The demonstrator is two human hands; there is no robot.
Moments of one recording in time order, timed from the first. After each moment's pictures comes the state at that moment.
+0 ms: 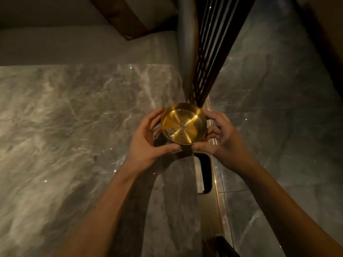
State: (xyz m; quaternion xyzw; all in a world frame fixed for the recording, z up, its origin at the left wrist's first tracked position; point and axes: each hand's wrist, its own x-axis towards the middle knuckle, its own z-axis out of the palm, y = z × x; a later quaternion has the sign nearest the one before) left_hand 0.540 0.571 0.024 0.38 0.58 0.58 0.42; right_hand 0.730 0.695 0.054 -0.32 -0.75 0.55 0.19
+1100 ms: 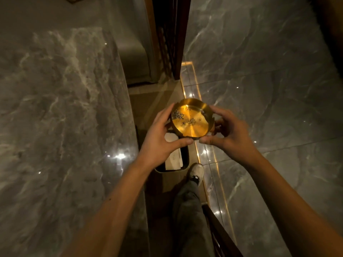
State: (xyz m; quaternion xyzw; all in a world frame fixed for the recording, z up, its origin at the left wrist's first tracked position) left_hand 0.698 0.645 -0.034 0.39 0.62 0.46 0.50; right_hand 0.891 0.746 -0.022 -0.41 -0.68 0.57 0.21
